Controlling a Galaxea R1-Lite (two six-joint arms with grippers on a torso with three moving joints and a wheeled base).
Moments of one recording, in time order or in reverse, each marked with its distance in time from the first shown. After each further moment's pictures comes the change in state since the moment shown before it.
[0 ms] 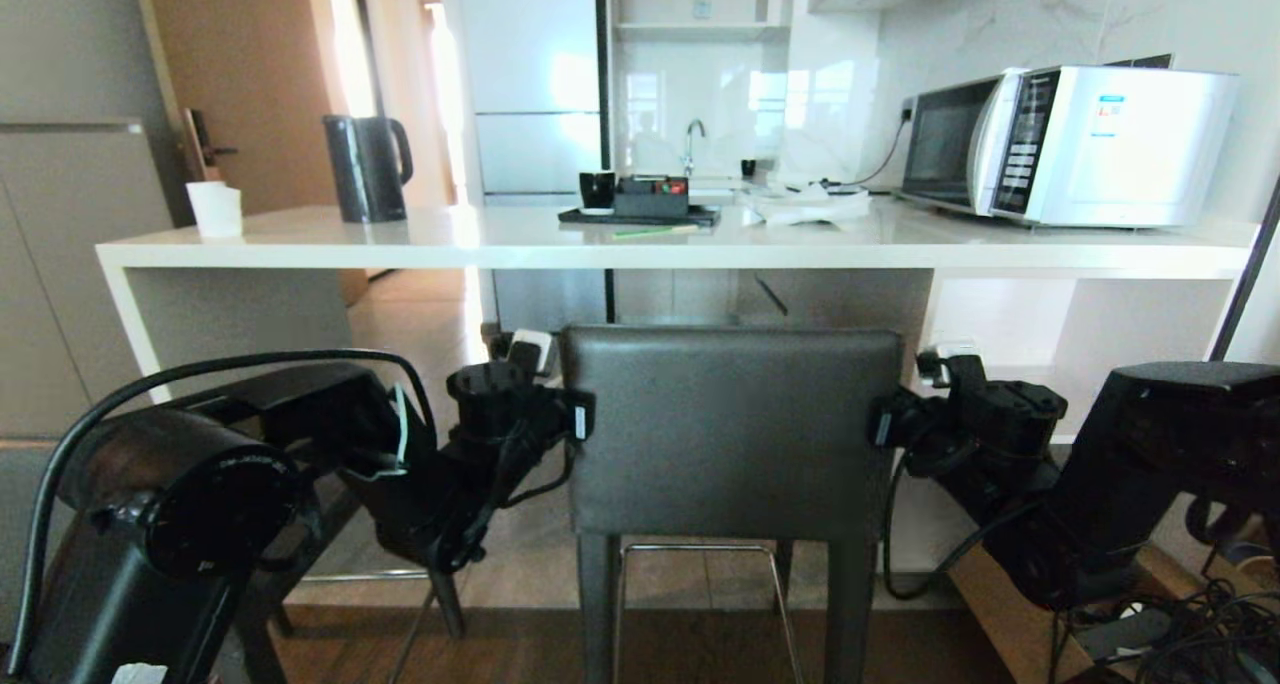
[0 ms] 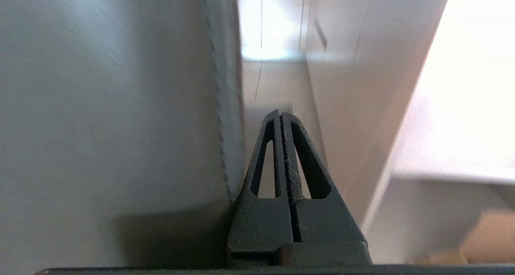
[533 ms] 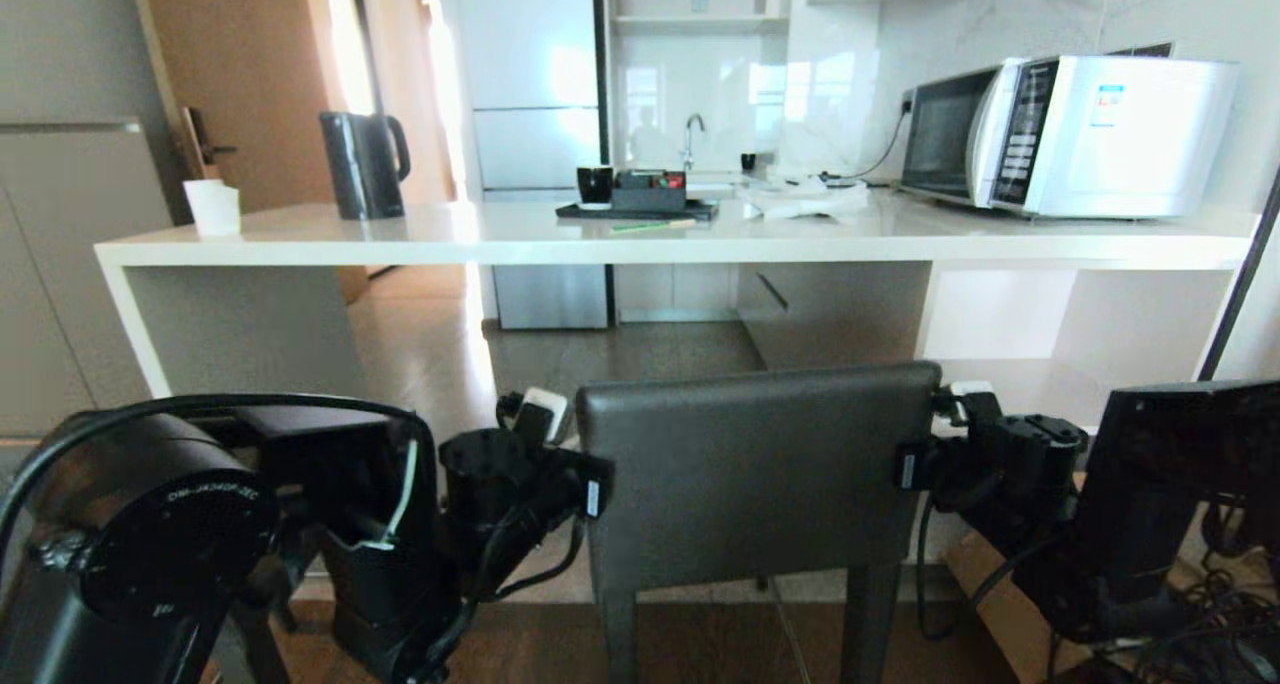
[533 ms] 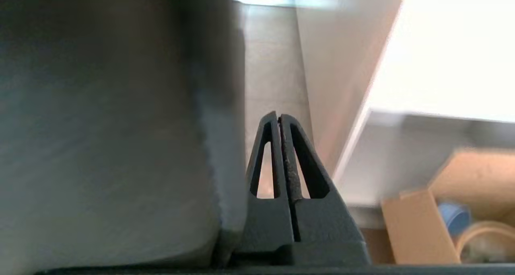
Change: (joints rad) left arm -0.106 -0.069 0.355 -0.233 -0.003 -0.001; right arm -0.049 0.016 0.073 -0.021 0.025 -0.047
